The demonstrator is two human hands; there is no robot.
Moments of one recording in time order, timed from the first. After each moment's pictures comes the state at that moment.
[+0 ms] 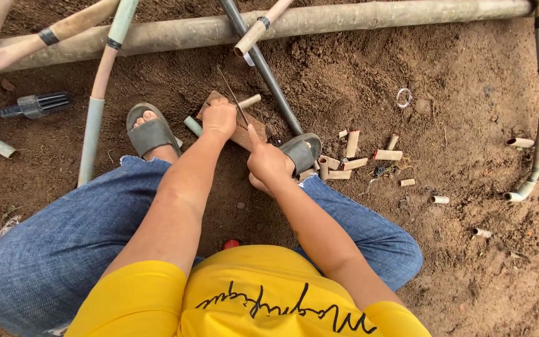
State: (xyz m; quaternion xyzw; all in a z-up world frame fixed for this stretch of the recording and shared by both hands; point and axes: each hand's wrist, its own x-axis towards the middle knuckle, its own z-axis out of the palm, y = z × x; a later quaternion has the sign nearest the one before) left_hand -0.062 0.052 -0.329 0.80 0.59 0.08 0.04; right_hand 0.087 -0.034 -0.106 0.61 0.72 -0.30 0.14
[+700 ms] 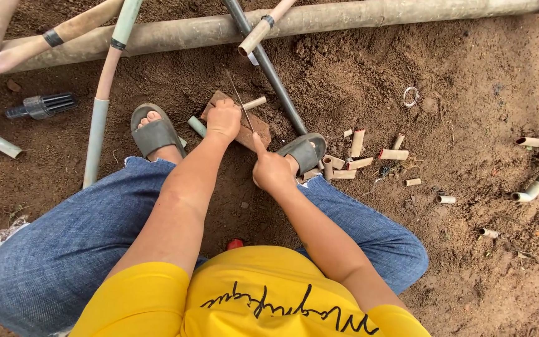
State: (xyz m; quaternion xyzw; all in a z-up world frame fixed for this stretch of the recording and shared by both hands) left_hand -0.061 0.044 -0.340 0.81 0.58 0.11 -0.01; right_hand 0.093 -0.061 -0.110 0.62 0.71 -0.30 0.12
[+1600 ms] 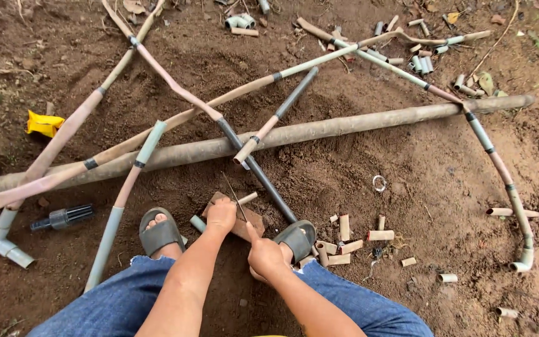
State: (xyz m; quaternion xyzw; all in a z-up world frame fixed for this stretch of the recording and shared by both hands) left_hand -0.059 0.053 -0.280 0.78 0.60 -0.04 0.19; right_hand 0.087 -0.059 -0.106 0.64 0.69 -0.30 0.12
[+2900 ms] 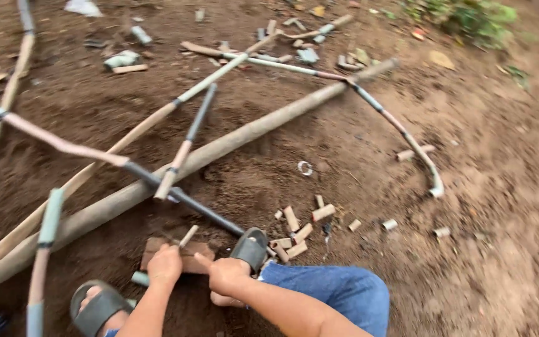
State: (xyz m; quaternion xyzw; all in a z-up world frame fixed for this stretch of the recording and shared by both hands) left_hand -0.070 0.034 -0.239 0.75 0.61 -0.07 0.22; right_hand 0.090 -0.038 0.008 0.62 0.63 -0.40 0.24
